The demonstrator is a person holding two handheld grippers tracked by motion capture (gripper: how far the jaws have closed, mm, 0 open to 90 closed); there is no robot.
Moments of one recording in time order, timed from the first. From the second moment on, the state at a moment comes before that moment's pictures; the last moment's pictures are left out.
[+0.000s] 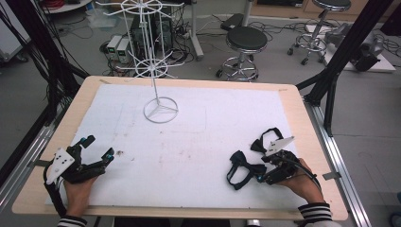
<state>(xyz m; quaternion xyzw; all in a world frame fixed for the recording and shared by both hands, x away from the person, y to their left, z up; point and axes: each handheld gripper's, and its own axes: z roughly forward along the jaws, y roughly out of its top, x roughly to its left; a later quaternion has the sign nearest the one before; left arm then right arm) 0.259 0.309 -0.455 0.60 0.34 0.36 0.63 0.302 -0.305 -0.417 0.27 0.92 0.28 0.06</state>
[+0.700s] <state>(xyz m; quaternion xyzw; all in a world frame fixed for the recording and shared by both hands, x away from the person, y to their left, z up) 0.259 0.309 -0.455 0.60 0.34 0.36 0.63 0.299 -0.298 -0.418 0.23 0.94 0.25 0.04</state>
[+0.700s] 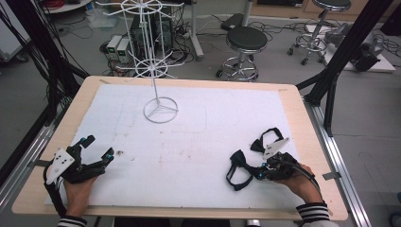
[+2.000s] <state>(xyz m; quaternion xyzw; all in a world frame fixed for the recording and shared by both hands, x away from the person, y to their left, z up) 0.278 0.305 -0.423 0.67 0.29 0.29 0.61 0.301 -0.264 -0.387 0.15 0.91 0.38 0.07</state>
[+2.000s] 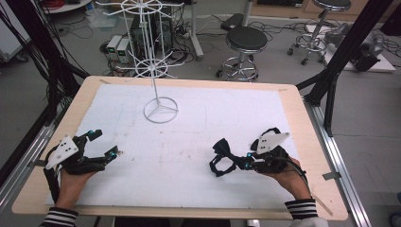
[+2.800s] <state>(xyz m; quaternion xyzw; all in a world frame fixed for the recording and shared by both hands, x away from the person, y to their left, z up) 0.307 0.268 -0.381 0.75 0.23 0.16 0.60 0.315 -0.206 -0.358 0.06 0.88 0.45 0.09</state>
